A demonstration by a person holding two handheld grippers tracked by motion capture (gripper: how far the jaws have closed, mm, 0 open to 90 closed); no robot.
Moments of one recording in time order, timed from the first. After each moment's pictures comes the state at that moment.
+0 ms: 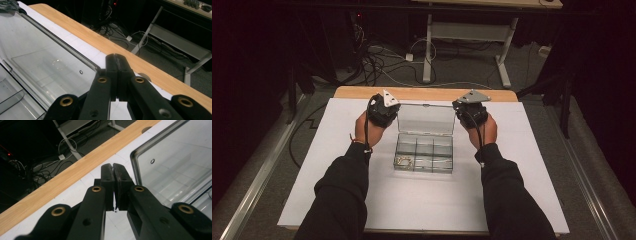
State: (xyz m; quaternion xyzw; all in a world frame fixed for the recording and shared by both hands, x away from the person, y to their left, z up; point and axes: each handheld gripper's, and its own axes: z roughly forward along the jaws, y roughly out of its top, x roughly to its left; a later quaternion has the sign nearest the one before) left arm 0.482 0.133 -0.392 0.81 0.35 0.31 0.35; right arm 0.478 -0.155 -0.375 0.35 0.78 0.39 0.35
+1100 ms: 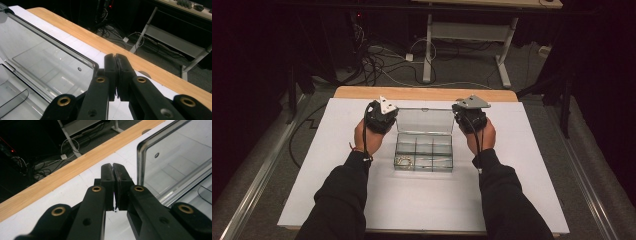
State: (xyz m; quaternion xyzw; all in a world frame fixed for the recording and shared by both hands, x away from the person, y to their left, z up) left arm 0.463 0.134 -0.402 0.79 0.37 0.32 0.37; right arm 0.464 -0.151 -0.381 0.37 0.76 0.40 0.36
